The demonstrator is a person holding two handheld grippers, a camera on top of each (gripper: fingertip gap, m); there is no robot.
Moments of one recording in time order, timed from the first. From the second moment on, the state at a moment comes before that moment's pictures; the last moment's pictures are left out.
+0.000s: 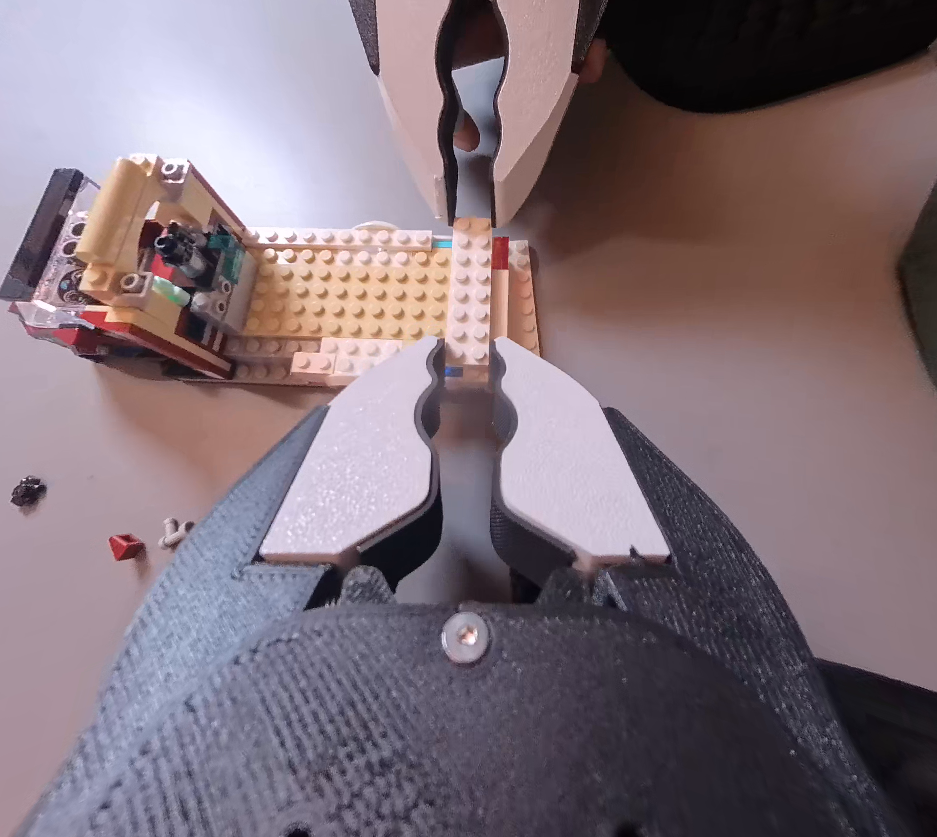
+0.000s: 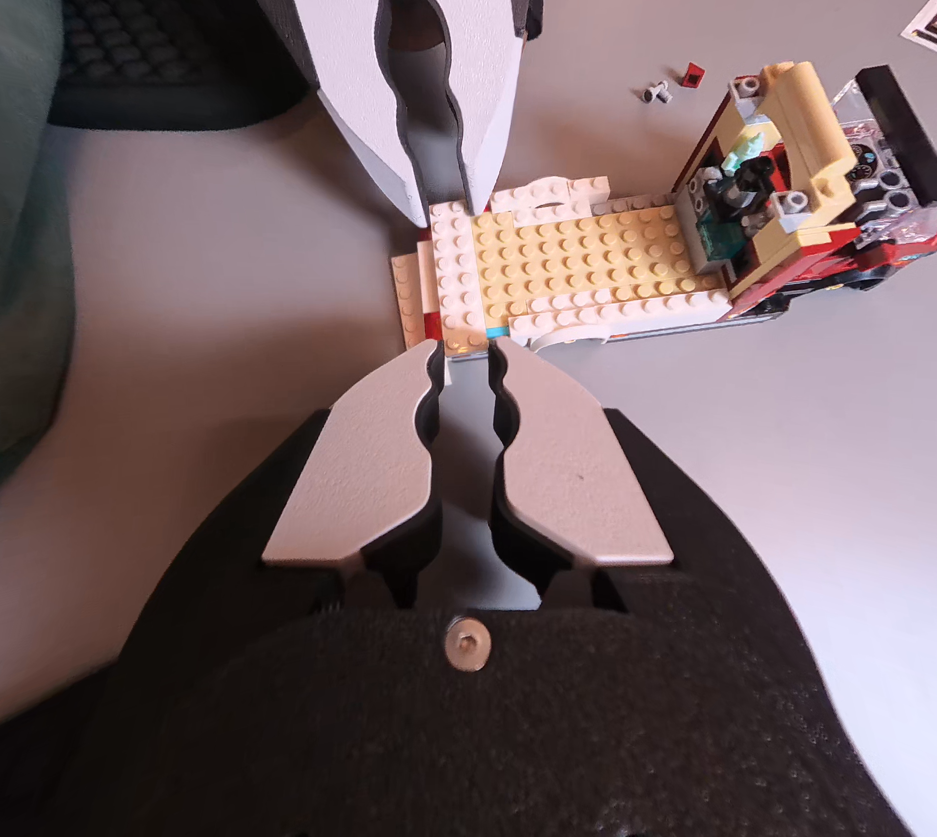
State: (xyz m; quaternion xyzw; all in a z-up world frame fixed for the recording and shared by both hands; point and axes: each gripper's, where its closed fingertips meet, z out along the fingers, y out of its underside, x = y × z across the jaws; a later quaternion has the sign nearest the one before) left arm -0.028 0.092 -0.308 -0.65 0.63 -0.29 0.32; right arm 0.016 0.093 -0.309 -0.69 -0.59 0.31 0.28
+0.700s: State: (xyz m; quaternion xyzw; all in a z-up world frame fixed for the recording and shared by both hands) left arm -0.035 0.090 -0.307 -0.65 0.63 -0.30 0.30; right arm 0.012 0.092 -0.307 -0.69 -0.58 0.33 0.29
